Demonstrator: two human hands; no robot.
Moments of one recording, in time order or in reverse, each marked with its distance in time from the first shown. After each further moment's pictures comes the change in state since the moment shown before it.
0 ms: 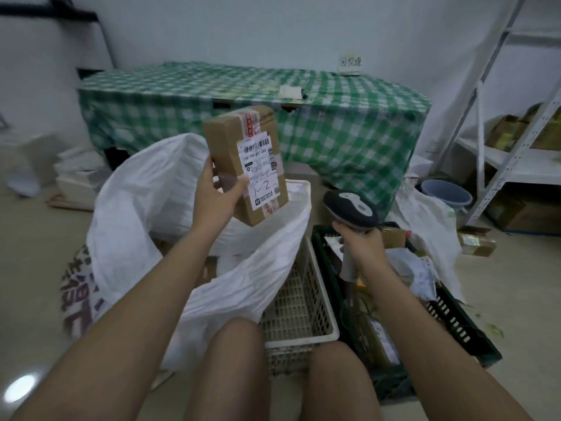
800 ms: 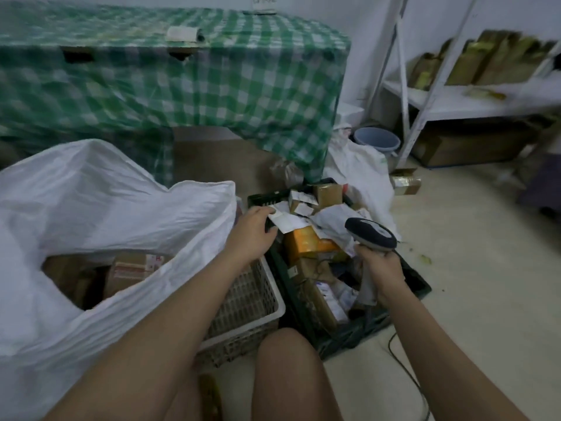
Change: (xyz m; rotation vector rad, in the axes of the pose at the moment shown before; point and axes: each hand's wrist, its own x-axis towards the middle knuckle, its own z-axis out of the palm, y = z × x) left_hand -0.065 -0.074 0.197 0.639 -0.739 0.106; right_hand 0.020 0.099 -0.161 -0.037 0.368 0.288
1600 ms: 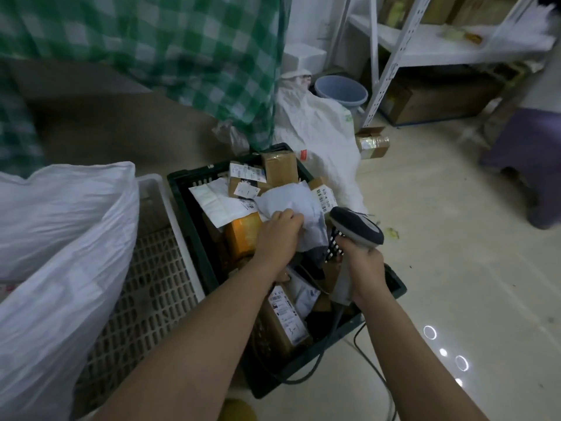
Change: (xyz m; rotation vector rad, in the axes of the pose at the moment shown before) left_hand 0.135 0.047 0.230 0.172 -0.034 0.292; right_hand 0.139 0.050 -0.027 0.111 0.156 0.108
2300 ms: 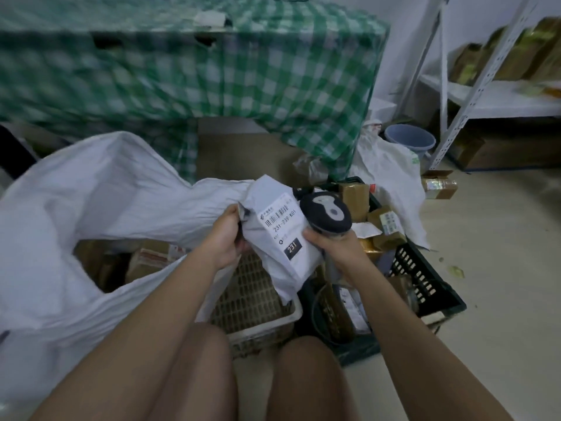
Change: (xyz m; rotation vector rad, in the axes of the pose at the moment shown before) left_hand -0.172 -0.086 -0.234 -1.399 0.211 -0.768; right_hand -0.156 -0.035 0.106 -0.035 -0.668 -0.202
